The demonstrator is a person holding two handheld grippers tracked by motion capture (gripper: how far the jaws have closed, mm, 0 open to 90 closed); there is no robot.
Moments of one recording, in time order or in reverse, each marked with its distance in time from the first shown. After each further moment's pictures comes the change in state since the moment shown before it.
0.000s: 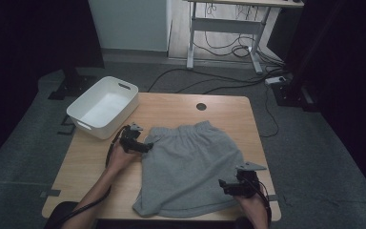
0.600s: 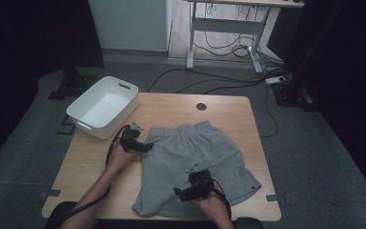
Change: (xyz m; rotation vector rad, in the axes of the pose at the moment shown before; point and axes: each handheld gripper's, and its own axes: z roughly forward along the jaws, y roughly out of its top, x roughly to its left) left arm 0.002 0.001 0.001 0.000 -0.012 0.009; right arm 0.122 0.040 0.055 0.041 0.269 -0.224
